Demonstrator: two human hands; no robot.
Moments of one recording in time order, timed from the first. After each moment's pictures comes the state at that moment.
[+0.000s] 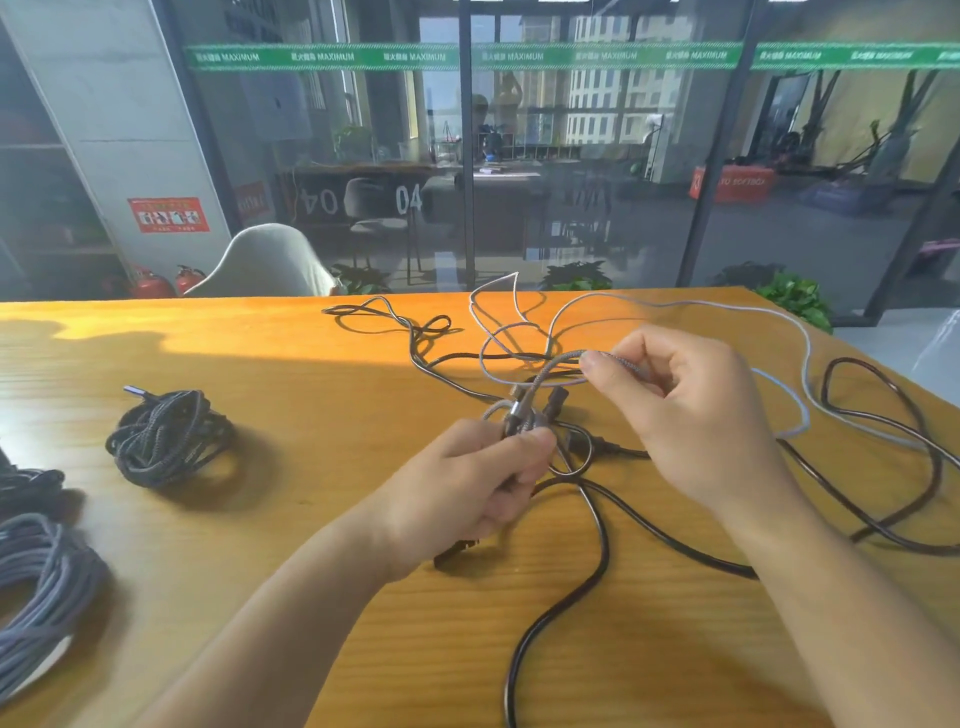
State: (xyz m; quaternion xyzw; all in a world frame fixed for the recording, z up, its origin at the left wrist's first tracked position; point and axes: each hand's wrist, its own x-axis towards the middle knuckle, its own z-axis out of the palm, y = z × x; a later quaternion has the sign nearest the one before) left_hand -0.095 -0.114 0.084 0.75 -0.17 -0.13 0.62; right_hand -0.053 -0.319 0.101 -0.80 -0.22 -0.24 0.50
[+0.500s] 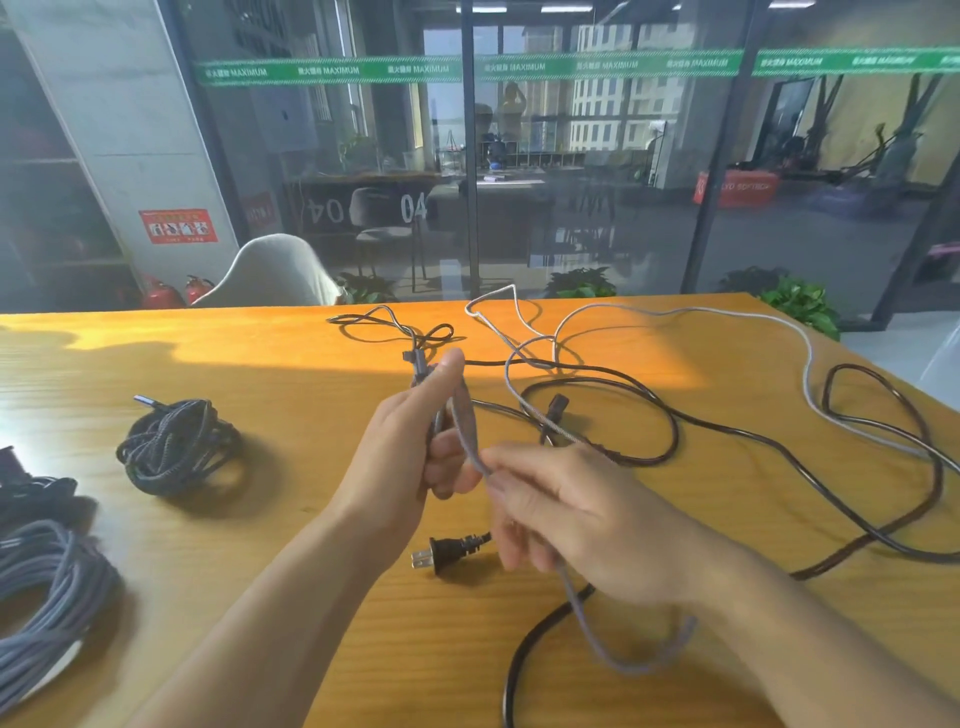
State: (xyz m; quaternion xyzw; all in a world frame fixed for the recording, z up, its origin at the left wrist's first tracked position) left_hand -0.086 -0.102 0.087 0.66 -0.02 0.03 0.75; right_hand -0.084 -0.290 0.086 -0.80 -0.39 0.12 0.44
